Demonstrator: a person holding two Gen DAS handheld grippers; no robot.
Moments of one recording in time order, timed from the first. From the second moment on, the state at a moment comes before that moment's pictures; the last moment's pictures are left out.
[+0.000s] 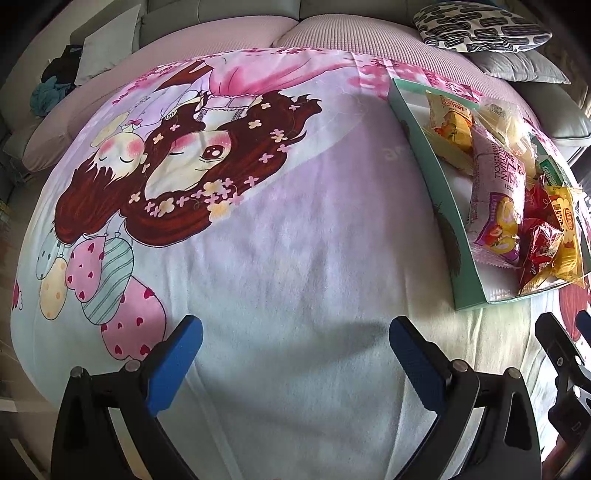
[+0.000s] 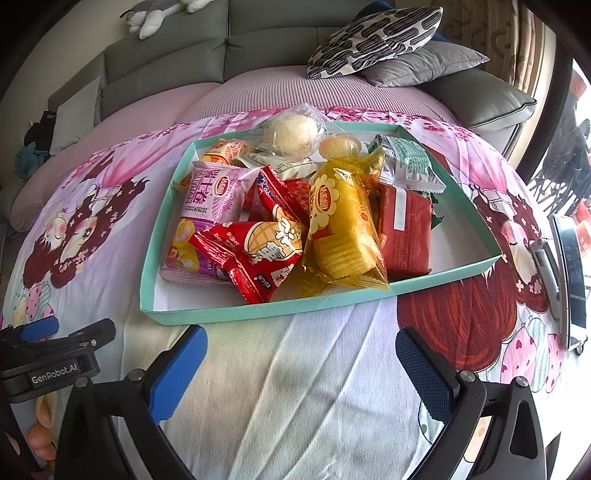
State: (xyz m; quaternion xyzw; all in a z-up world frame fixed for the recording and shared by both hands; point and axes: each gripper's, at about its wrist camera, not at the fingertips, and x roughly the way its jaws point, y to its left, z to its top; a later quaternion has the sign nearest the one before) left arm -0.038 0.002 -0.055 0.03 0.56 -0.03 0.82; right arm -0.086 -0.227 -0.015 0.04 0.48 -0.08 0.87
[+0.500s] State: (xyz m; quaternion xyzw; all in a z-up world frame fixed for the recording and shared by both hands) left arm -0.037 0.002 -0.055 0.03 0.57 -0.03 0.82; right arm -0.086 -0.227 -0.014 0.04 0.48 -0.08 0.87
